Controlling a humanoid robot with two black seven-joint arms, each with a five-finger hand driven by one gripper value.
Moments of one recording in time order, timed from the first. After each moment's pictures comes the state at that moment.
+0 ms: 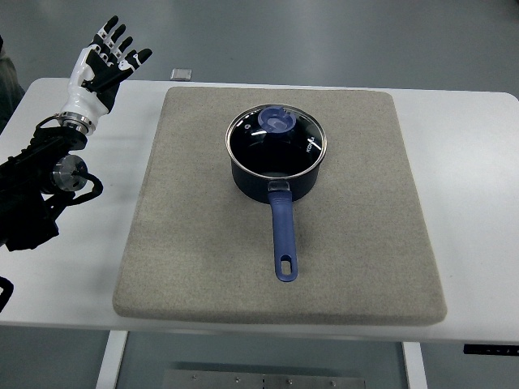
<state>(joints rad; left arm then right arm) -0.92 0.28 -0.45 -0.44 0.01 -0.20 -0.61 -0.01 0.00 -0.04 0.20 0.01 -0.18 0.06</state>
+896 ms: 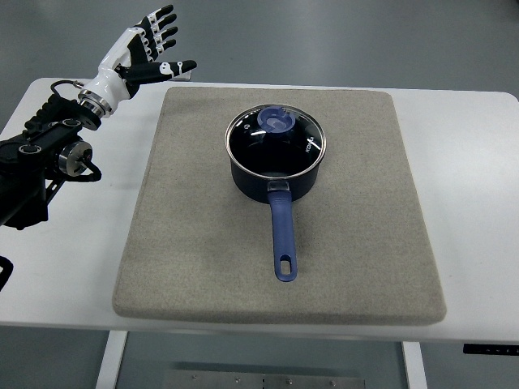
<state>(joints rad) -1.02 0.29 -0.42 -0.47 0.45 -0.22 -0.61 -0.01 0.00 -0.04 0.20 0.01 -0.18 0.06</state>
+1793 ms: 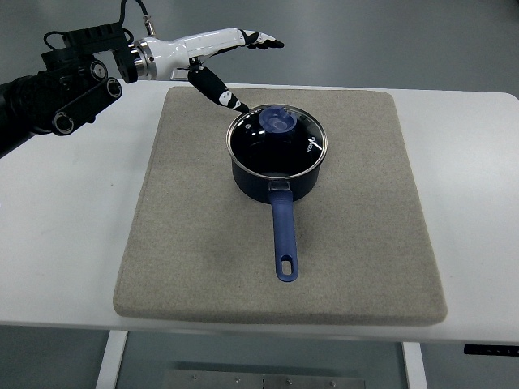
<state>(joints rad) -1.30 0.31 -0.20 -0.61 1.21 -0.21 -0.61 -0.01 0.00 -0.04 0.20 0.01 -0.18 0.06</state>
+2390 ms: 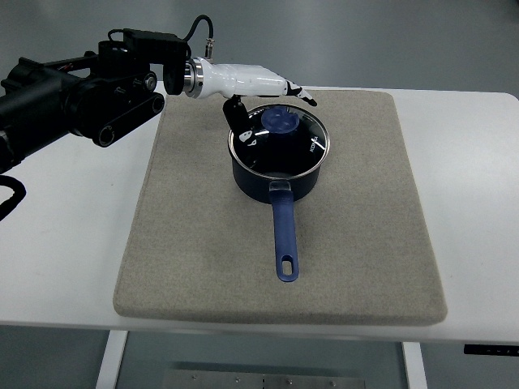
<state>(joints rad) -1.39 0.19 -0.03 -0.60 1.42 -0.20 -0.61 -0.01 0.00 -0.04 0.20 0.01 -0.18 0.06</state>
